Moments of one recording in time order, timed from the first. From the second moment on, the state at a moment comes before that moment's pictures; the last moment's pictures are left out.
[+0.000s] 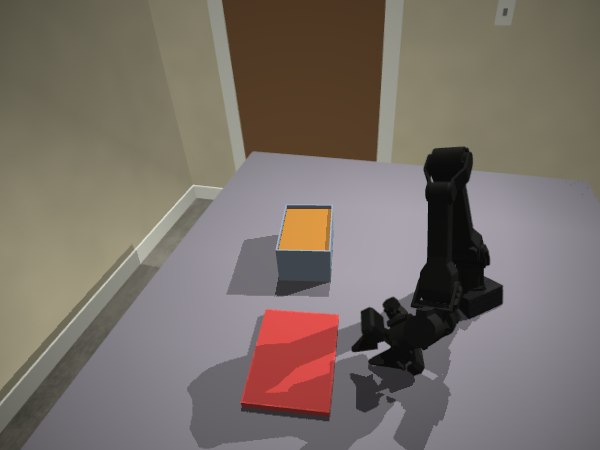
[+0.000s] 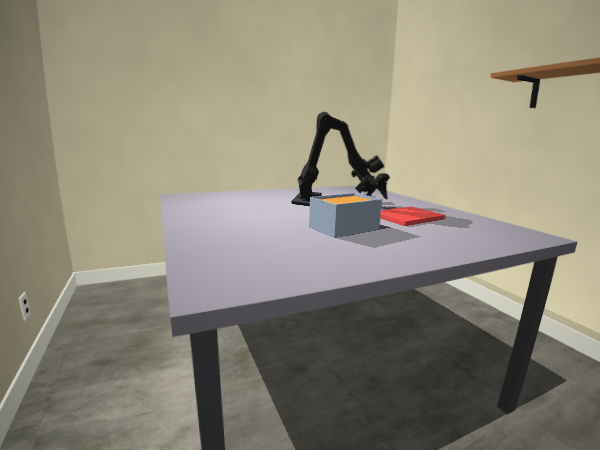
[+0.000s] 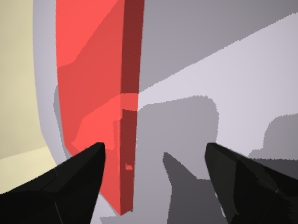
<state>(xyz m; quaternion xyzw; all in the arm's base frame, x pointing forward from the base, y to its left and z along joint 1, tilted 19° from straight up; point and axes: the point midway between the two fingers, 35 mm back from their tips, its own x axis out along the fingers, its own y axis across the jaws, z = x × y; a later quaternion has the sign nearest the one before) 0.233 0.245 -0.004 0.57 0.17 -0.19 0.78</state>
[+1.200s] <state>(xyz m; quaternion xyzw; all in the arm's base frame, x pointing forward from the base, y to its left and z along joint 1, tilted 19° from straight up) 0.226 0.252 0.027 0.56 0.17 -0.19 0.78</state>
